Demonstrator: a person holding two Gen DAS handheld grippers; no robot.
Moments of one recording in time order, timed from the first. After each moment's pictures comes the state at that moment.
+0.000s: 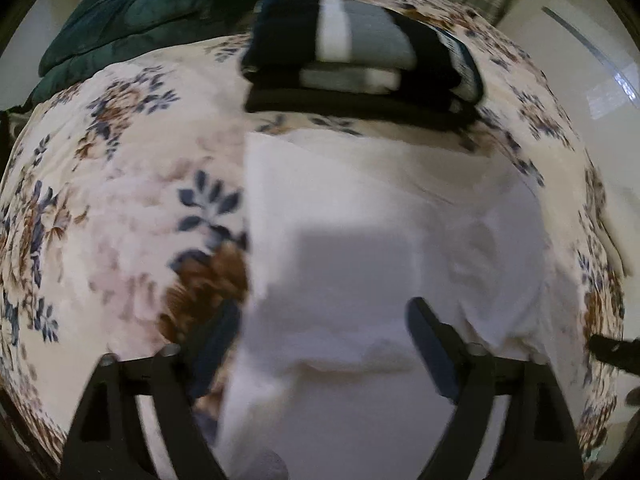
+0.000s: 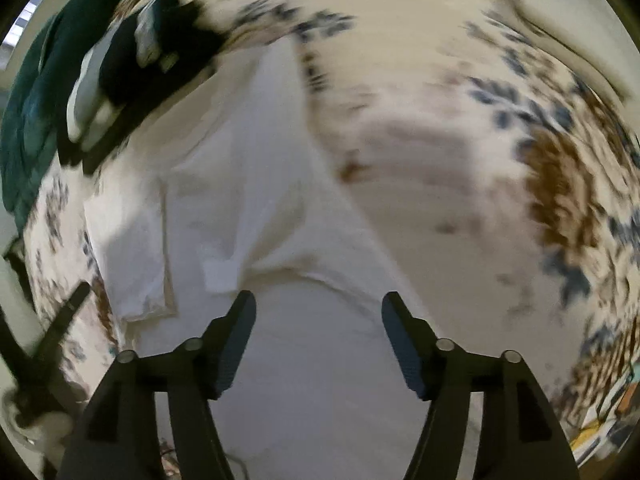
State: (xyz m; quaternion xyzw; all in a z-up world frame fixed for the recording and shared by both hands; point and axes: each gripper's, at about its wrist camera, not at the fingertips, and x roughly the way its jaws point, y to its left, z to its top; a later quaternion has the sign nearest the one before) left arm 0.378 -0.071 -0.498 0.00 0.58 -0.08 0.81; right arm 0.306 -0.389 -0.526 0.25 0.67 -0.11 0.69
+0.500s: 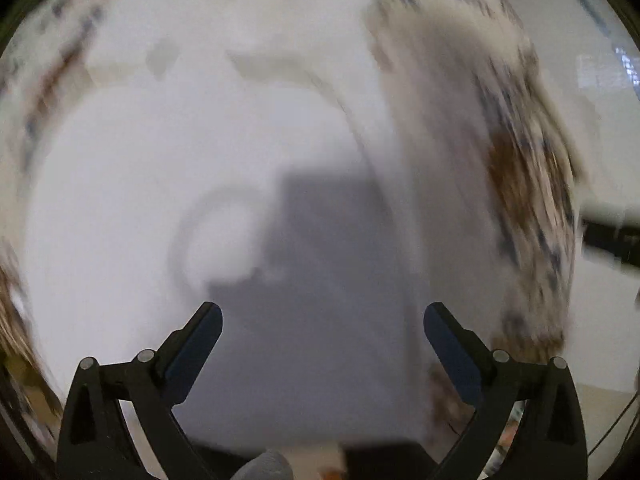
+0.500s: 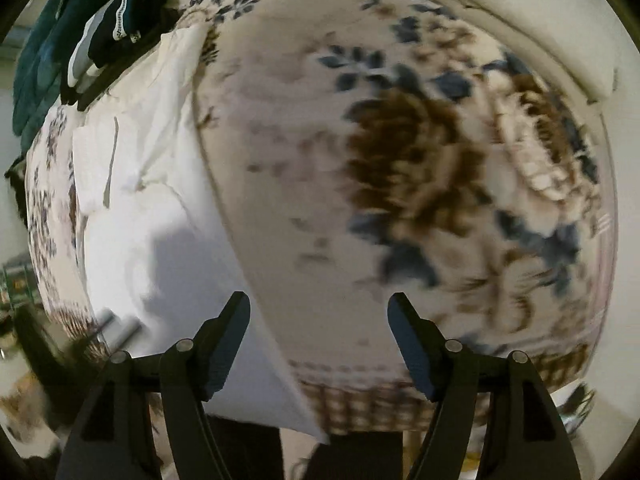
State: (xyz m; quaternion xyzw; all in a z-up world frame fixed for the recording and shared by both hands) left arm 0.161 -0.273 -0.524 -0.07 0.72 -0.11 0.68; right arm 0.218 -0.554 -0.492 0.16 0.73 -0.02 0.66
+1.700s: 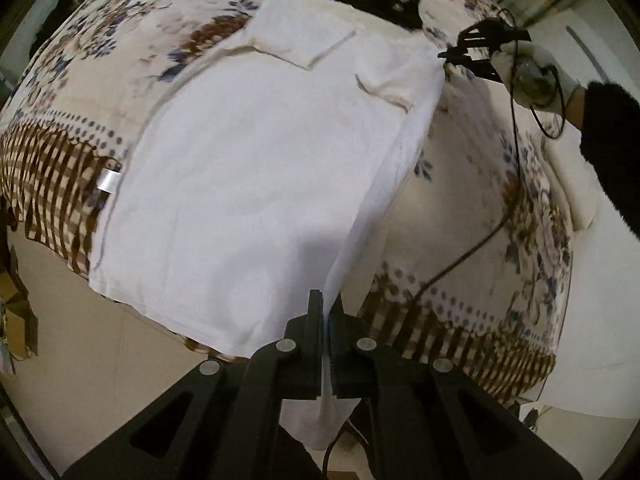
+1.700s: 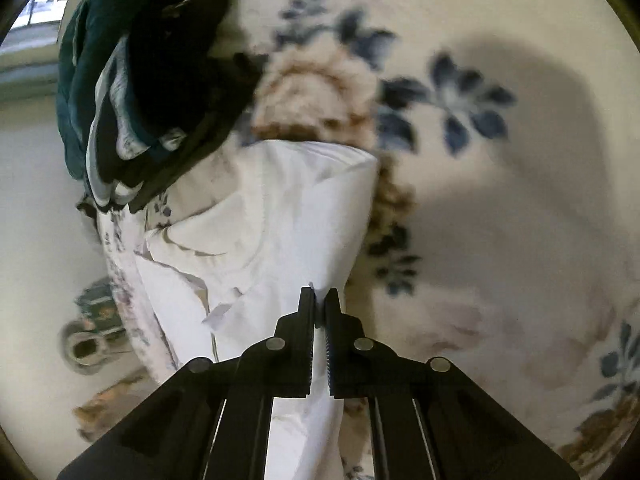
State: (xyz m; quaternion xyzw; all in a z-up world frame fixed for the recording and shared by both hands) left arm 0.067 -0.159 -0.452 -0.15 0.64 0.00 0.76; right arm 0.533 -0.408 -0.602 0.28 0.70 0.11 0.65
